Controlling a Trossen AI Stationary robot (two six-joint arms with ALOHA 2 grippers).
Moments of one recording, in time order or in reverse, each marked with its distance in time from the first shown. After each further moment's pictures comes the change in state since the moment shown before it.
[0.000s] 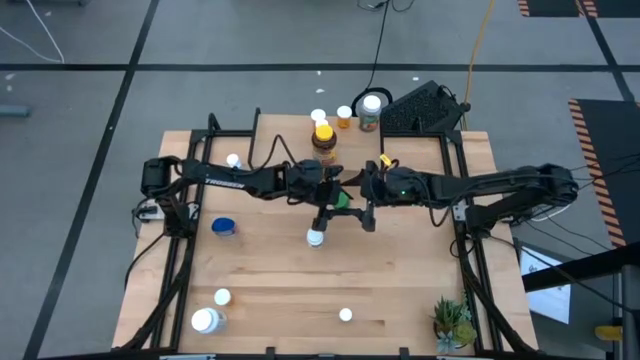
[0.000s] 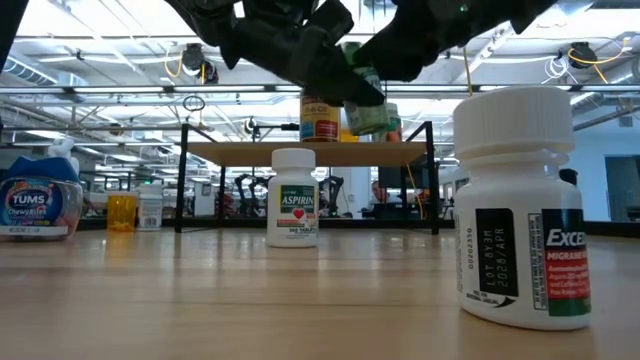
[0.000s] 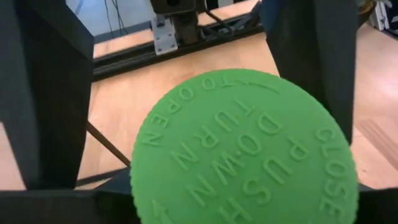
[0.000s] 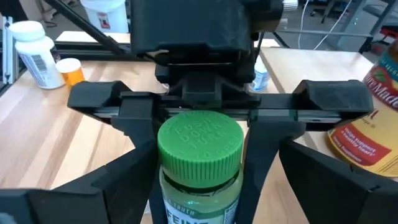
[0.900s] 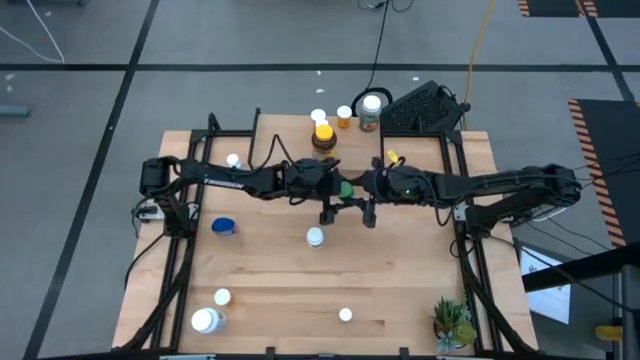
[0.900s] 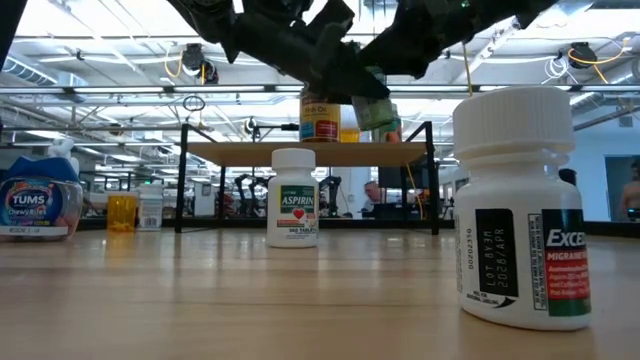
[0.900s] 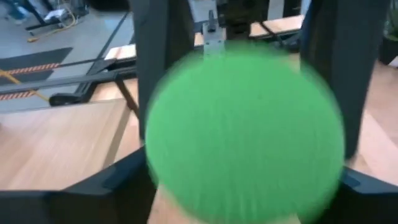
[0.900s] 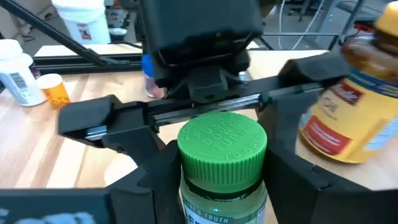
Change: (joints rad) left arm 0.000 -0.008 0.005 0.049 -0.181 -0.118; right arm 0.003 -0.047 0.000 -0.024 0.081 0.056
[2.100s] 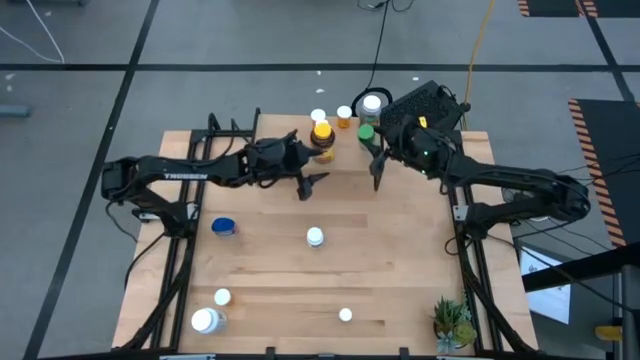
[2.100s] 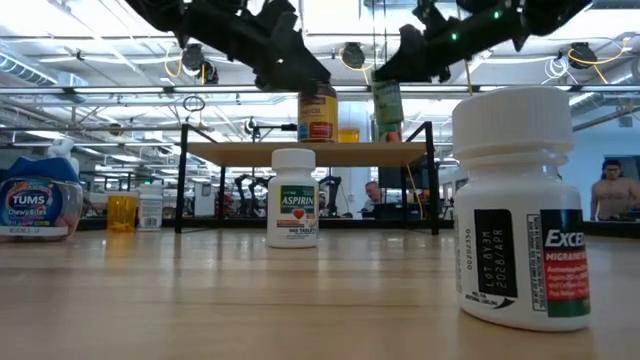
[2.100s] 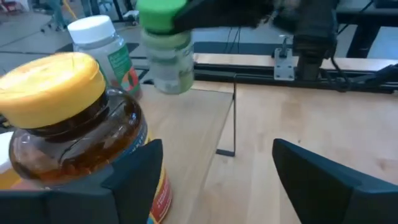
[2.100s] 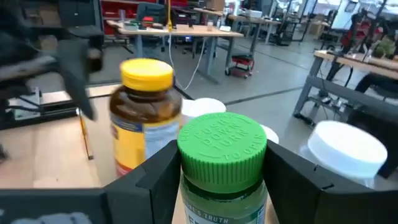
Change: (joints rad) left arm 0.119 -0.311 -0.211 0.002 -0.118 -0.132; right arm -0.374 -0.095 -0.075 0.194 0.069 -0.095
